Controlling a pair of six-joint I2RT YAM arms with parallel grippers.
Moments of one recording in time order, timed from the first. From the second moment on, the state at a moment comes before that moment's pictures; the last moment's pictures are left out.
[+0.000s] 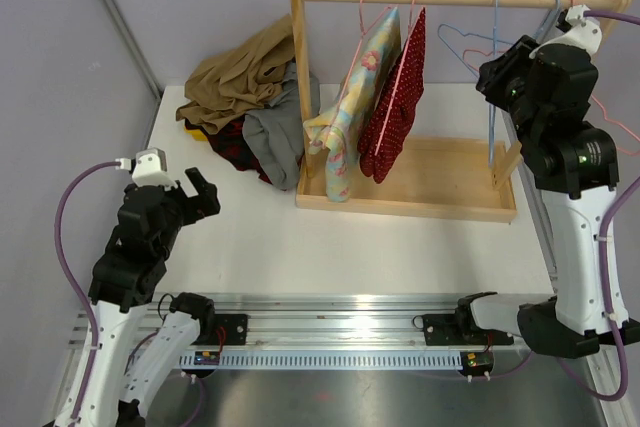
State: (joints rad) left arm -0.25 0.57 0.96 -0.78 -0.25 -0.36; right arm 0.23 1.28 1.93 -0.83 0.34 0.50
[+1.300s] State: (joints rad) left arm -0.25 0.50 0.82 -0.76 -0.25 -0.33; right arm 0.31 1.47 1.88 -0.65 -0.28 0.63
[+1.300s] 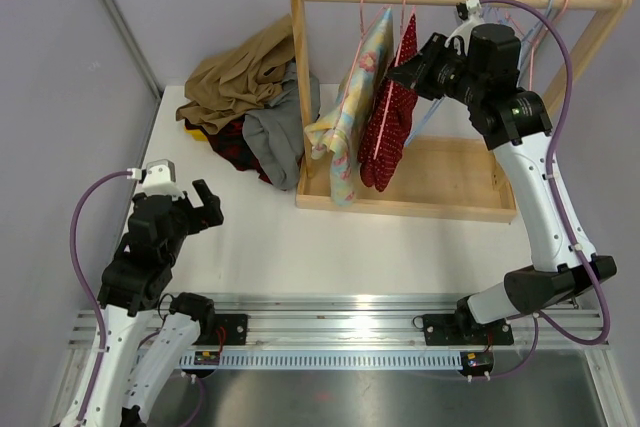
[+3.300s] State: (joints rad) left arm -1.25 1.36 1.28 0.10 -0.18 -0.18; right arm 0.31 1.08 2.03 -0.86 -0.36 0.78
